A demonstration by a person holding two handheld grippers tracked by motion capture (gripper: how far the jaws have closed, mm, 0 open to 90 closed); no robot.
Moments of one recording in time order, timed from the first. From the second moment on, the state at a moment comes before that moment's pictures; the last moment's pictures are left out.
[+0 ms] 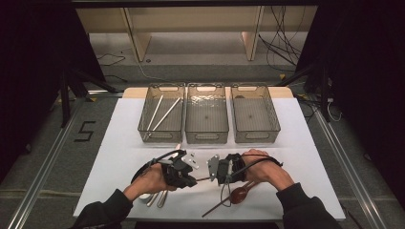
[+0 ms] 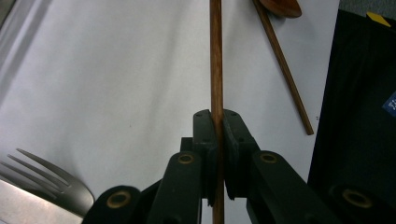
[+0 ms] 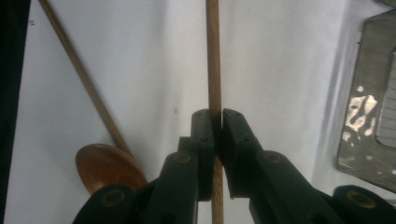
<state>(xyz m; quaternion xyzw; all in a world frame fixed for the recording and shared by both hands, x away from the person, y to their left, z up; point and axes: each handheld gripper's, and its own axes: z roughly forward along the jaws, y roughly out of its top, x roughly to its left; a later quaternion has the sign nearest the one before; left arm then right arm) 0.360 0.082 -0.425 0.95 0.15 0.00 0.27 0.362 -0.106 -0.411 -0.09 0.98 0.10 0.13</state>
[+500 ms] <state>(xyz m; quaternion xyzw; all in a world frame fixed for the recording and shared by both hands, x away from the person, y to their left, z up) 0.376 0.116 -0.413 0.92 0.23 0.04 0.30 0.367 -0.145 -0.394 0.02 0.97 0.20 0.14</state>
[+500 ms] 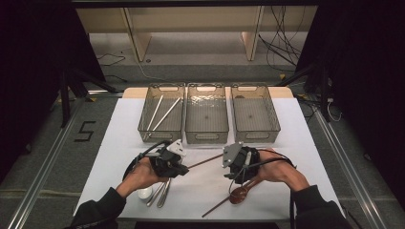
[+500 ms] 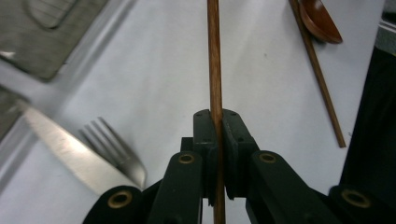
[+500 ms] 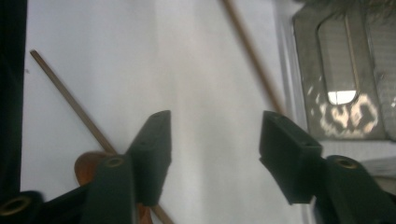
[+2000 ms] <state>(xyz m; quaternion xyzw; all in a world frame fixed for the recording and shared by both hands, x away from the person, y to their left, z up) 0.444 0.193 -0.388 0.83 0.40 0.14 0.37 0.369 -0.175 -0.416 0.08 0.97 0.18 0.11</state>
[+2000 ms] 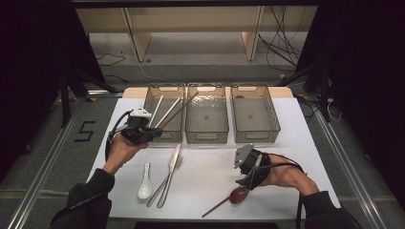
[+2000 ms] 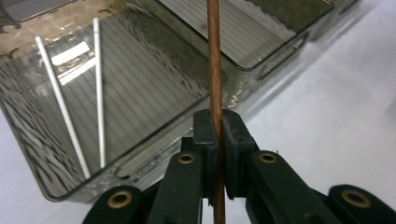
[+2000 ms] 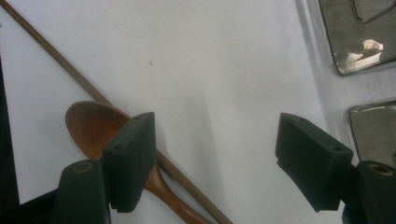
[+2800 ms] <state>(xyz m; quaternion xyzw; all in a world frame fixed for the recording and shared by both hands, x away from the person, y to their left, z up) 0.514 0.218 -0.393 0.79 0.48 0.16 0.34 0.364 -0.182 -0.415 0.09 0.97 0.19 0.11</state>
